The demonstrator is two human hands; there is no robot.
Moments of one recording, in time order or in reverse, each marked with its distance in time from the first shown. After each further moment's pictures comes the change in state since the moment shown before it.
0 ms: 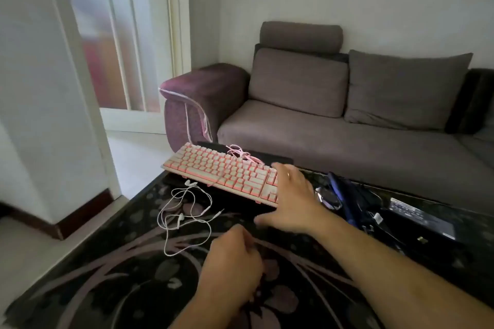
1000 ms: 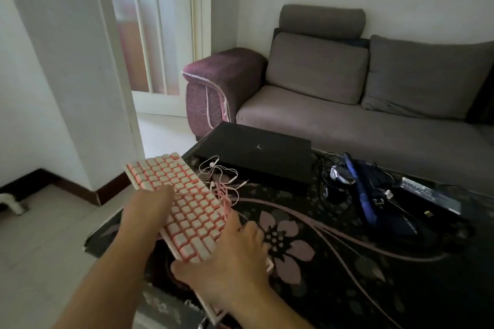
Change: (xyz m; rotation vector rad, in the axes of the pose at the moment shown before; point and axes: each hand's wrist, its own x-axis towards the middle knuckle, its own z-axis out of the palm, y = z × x) left_hand -0.014 -0.092 -0.130 -0.530 0.321 -0.517; right_hand -0.153 -0.172 0.082 0.301 -0.225 0.250
